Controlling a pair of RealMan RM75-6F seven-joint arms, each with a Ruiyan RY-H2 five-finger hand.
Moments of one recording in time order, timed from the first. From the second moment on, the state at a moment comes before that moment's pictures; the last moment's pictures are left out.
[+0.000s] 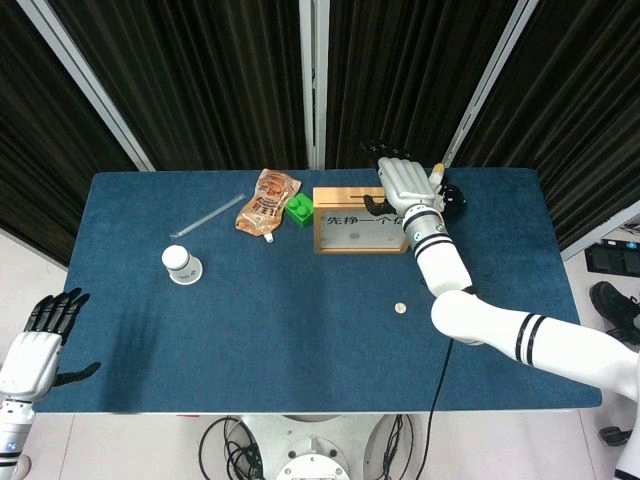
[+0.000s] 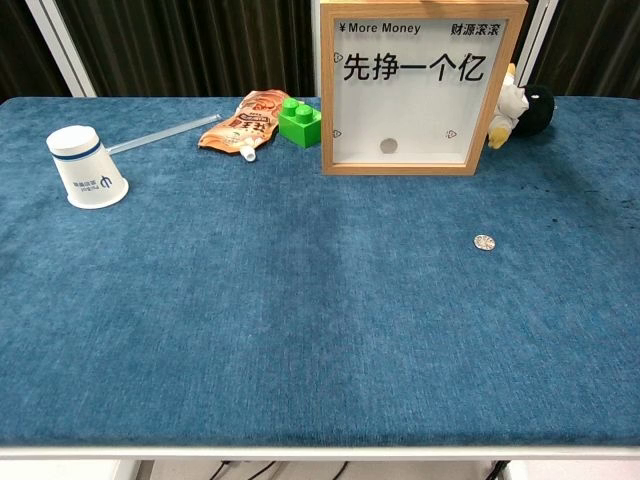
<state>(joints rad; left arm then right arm) -0.11 -1.18 0.02 -1.44 1.59 1.49 -0.15 1.21 -1.24 0.41 -1.56 -0.17 0.83 -0.52</state>
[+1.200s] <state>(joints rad) -0.10 -1.21 0.00 -1.44 1.56 1.49 -0.08 0.41 -1.39 -0.07 -1.24 -1.51 1.38 0.01</state>
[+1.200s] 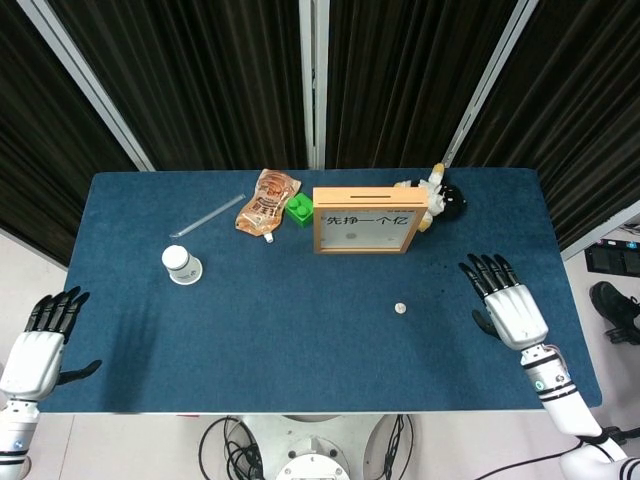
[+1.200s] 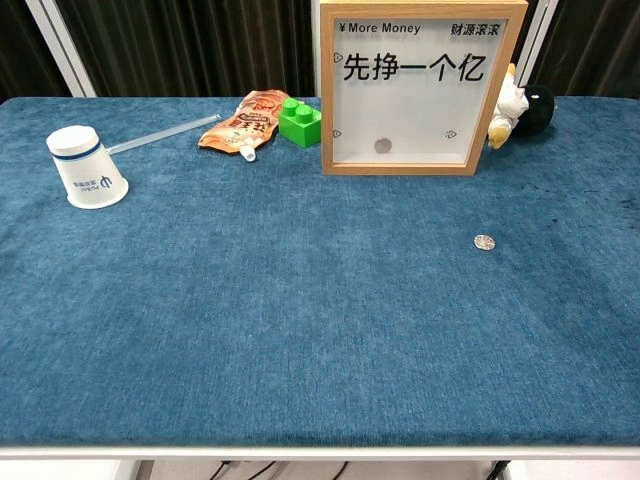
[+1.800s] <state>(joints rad) -0.10 -1.21 0.00 -1.41 1.55 1.49 -0.12 0.51 -1.53 -0.03 -1.19 -1.55 1.14 0.01</state>
